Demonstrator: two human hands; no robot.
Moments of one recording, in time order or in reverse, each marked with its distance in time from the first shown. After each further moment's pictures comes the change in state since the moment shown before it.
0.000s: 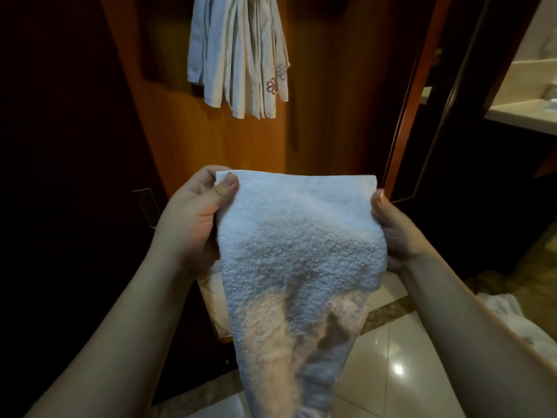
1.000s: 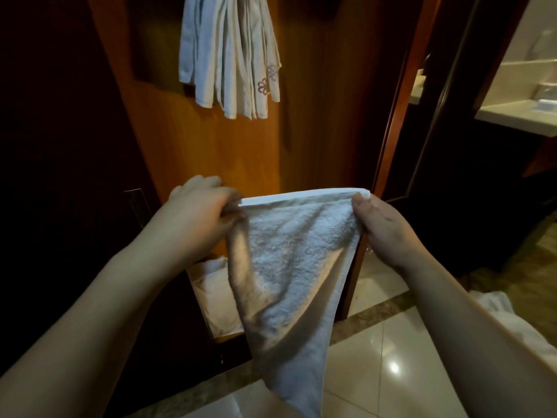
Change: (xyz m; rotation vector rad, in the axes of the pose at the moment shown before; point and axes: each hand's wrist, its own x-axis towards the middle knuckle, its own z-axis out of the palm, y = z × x) left_hand 0.014 0.010 0.004 1.725 -0.182 0.277; right_hand -0.013 0.000 -0.021 -0.812 0.365 -0.179
